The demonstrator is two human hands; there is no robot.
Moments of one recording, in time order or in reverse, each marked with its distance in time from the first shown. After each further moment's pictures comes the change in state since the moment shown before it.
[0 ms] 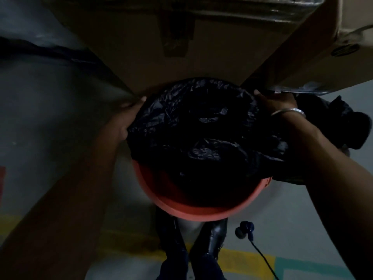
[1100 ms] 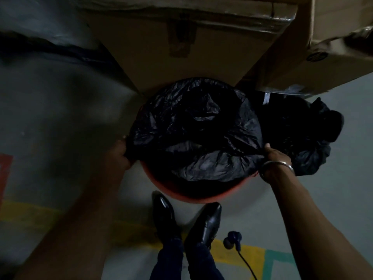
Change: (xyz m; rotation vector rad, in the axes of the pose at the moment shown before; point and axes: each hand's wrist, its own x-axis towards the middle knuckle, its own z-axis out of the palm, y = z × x) left_hand -0.069 -0.110 -0.033 -0.317 0.071 -0.104; right_hand -0.122 0.090 0.009 0.666 0.115 0.553
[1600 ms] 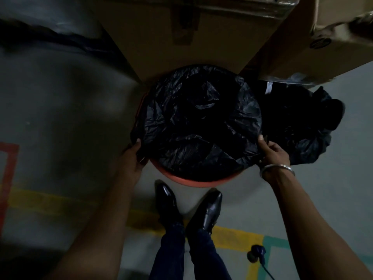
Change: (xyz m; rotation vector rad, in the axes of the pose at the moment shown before) left_hand -0.044 -0.046 0.004 -0.268 0.009 -0.008; right_hand -0.024 0.030 -0.014 0.186 -0.186 -0.134
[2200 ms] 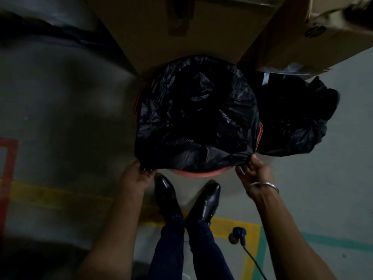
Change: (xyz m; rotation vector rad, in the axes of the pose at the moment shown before) left_hand -0.037 -0.043 -0.007 -0.345 0.154 -0.298; right_hand -0.046 0.049 -0.016 0.386 -0.134 0.345
